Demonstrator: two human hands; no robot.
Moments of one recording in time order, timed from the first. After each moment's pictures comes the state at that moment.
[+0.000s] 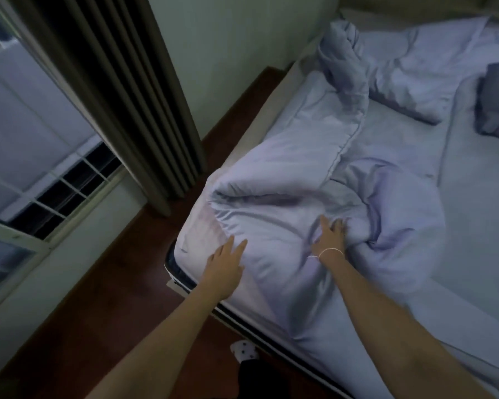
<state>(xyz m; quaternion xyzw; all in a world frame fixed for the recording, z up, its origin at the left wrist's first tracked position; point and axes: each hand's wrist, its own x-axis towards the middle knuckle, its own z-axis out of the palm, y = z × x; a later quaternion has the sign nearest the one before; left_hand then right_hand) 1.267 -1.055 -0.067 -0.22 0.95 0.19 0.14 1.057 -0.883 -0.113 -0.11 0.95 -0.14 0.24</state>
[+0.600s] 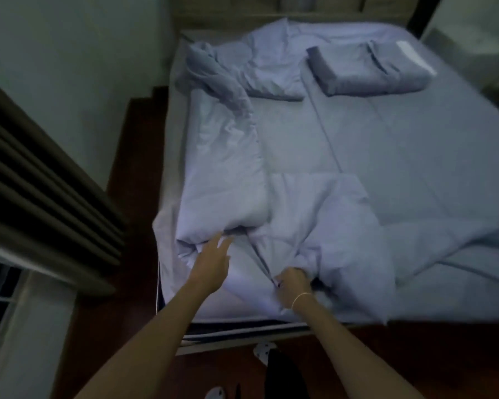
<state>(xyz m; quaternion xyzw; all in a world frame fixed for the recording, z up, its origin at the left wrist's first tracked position) 1.228 -1.158 -0.058 0.07 0.96 0.24 0.08 1.251 -0.938 -0.080 -0.03 0.95 -0.12 0.29</state>
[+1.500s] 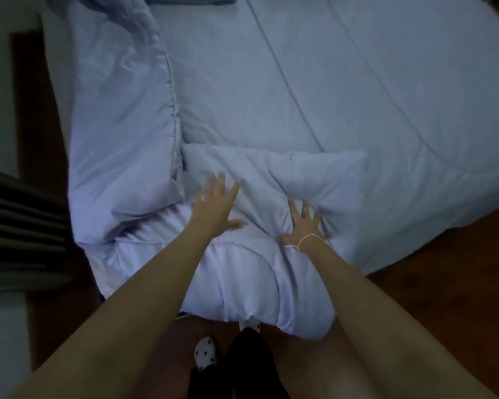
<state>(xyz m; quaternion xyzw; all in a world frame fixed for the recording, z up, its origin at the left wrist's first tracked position) 1.149 -1.018 -0.112 0.22 0.95 0.03 0.22 1.224 -0.797 -0.162 0.20 0.91 -0.20 0.31</state>
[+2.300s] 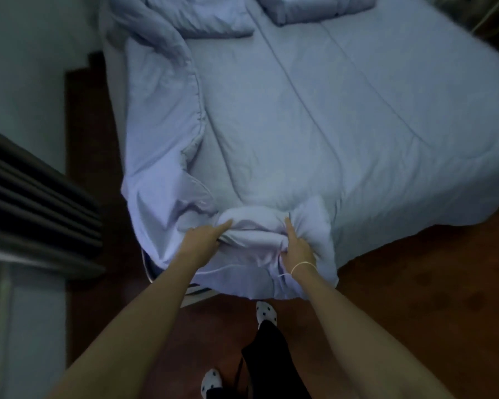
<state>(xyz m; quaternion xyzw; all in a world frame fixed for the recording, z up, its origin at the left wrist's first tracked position) 1.299 -1.143 -0.090 0.25 0.95 0.01 0.18 1.374 -0.912 -0.111 0.24 0.90 -0.32 0.18</state>
